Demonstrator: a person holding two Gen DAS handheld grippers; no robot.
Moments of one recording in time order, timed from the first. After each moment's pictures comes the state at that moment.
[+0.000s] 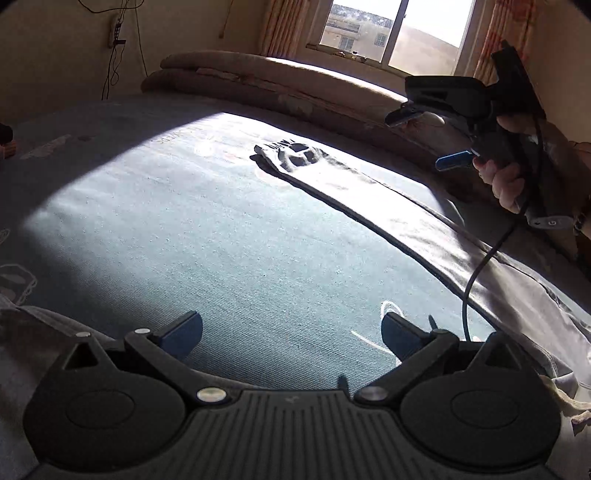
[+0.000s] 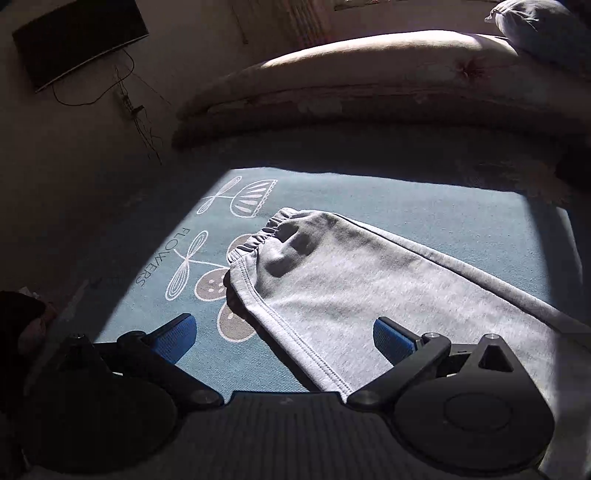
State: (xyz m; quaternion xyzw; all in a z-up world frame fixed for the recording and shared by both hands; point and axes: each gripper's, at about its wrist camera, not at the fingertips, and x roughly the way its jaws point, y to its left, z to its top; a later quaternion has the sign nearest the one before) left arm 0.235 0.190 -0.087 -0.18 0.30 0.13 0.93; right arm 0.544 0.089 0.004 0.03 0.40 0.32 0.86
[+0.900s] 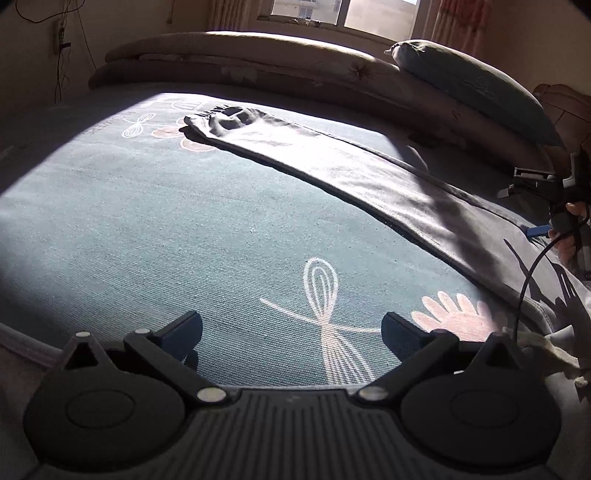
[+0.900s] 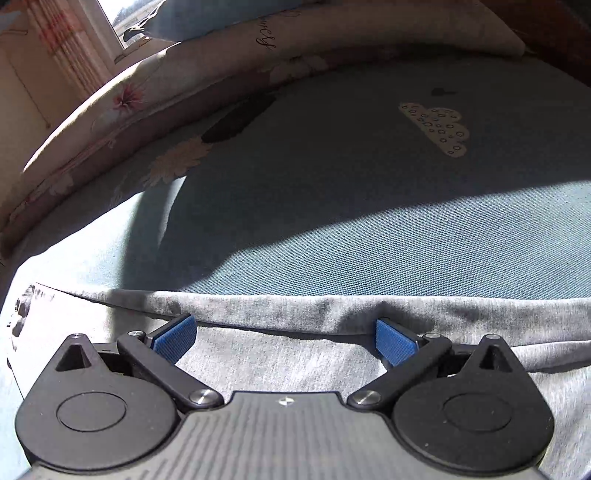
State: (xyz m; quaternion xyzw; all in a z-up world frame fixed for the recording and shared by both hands) left arm 0.276 0.127 -0.107 -0.12 0.35 0.08 0.93; right arm 0.600 -0.236 -0.098 0.16 0.42 0.06 0.89
